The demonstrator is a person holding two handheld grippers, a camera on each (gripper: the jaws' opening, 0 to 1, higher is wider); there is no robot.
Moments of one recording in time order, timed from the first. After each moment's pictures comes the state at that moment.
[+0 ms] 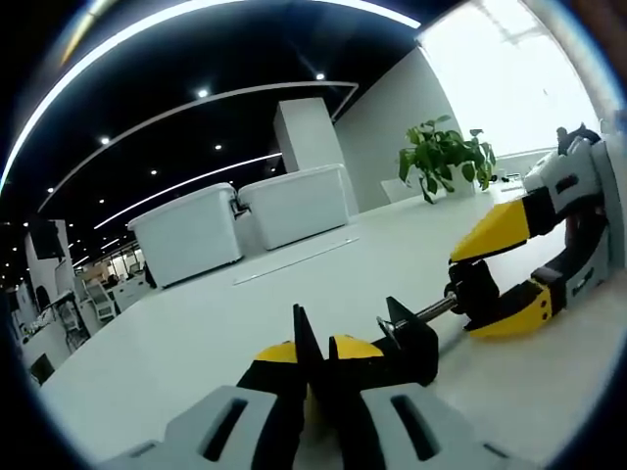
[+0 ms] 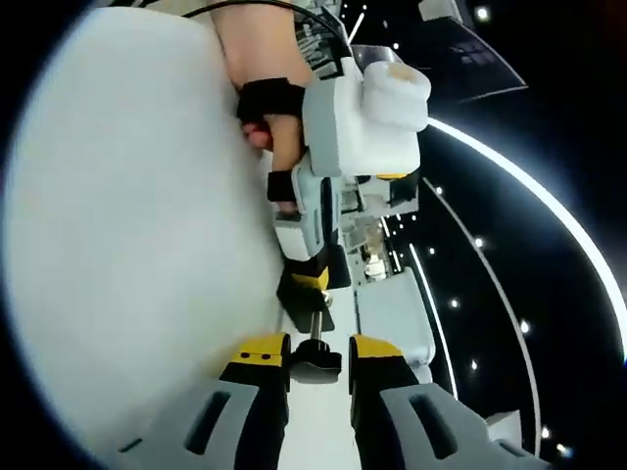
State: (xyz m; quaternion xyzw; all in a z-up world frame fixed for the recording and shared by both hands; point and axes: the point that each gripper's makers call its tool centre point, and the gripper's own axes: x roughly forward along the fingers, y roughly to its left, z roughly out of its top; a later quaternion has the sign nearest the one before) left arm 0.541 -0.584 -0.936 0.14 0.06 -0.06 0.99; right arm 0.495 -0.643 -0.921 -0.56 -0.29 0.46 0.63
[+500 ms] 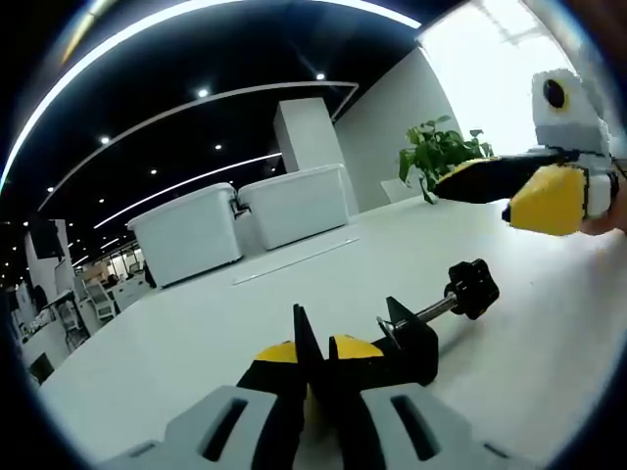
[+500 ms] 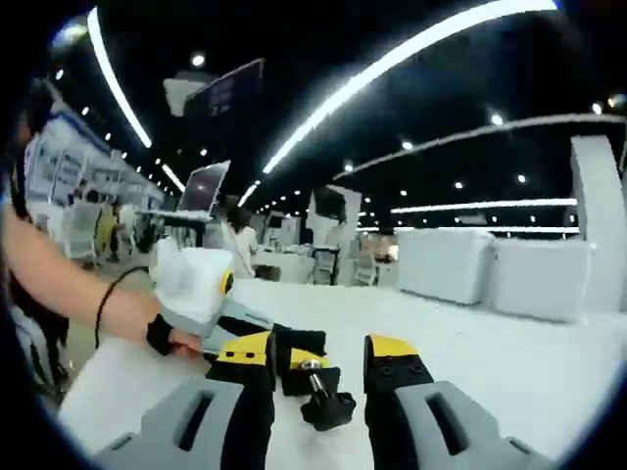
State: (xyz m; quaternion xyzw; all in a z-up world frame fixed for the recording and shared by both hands) left arm 0.540 -0.584 -0.936 0.14 0.06 -0.06 0.99; right arm 0.528 -0.661 -0.876 0.04 0.00 0.60 0.80
